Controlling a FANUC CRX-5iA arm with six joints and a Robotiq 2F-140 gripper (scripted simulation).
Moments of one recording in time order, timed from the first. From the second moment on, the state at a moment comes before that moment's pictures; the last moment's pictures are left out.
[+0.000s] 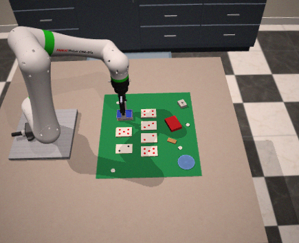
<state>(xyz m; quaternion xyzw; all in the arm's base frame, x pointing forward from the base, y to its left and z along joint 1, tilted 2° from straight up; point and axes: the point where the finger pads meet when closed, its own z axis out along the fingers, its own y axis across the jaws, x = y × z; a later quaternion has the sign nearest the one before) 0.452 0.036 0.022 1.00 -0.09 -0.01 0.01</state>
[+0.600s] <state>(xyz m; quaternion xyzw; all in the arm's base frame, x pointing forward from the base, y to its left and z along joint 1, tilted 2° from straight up) 0.453 0.037 0.059 1.00 -0.09 -0.01 0.01</state>
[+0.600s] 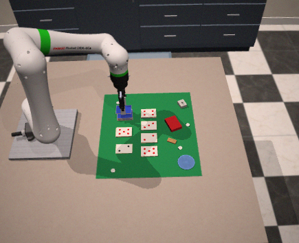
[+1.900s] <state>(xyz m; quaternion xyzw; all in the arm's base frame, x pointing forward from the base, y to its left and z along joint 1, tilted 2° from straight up) 0.438 -0.055 0.063 1.00 -0.09 -0.01 0.01</state>
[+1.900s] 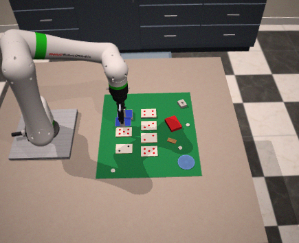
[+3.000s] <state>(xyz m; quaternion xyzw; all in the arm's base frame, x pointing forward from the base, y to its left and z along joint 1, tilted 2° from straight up) 0.434 -0.081 0.061 1.00 -0.09 -0.01 0.01</state>
